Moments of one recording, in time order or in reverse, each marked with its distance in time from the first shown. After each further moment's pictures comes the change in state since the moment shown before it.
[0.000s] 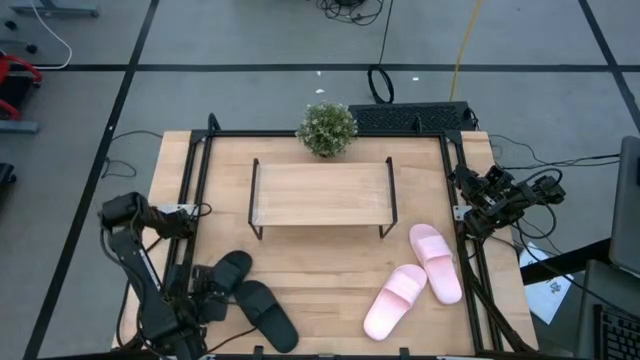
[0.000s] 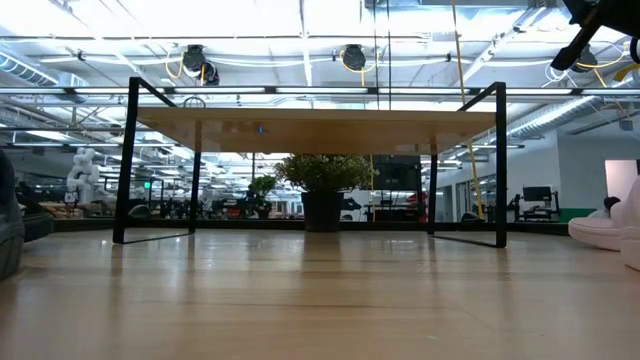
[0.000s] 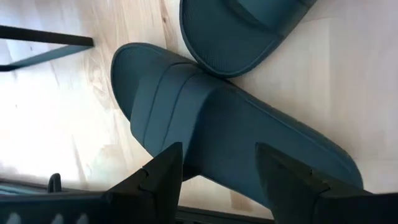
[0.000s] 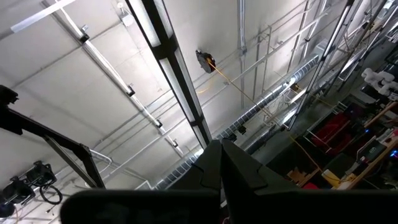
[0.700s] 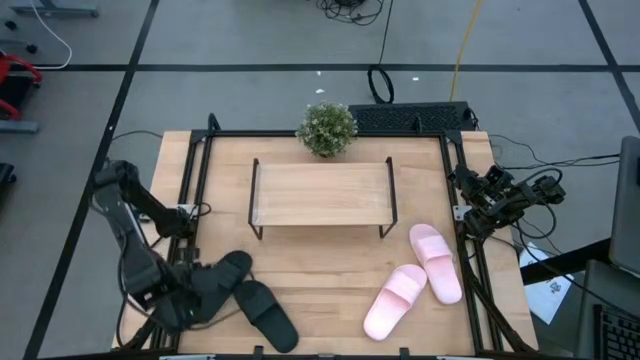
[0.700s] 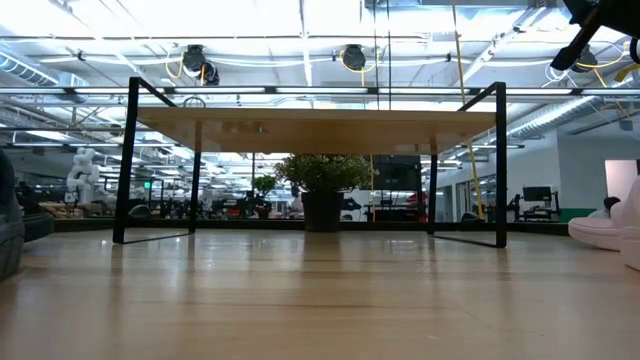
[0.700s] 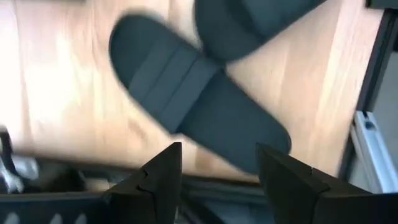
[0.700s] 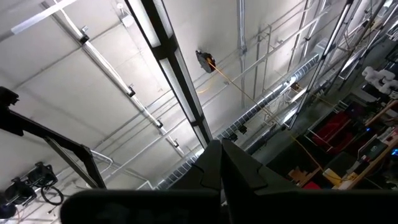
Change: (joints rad) left arm 0.077 -0.286 -0.015 0.004 0.144 -0.113; right arm 0.000 0.000 0.000 -0.001 0.000 0.008
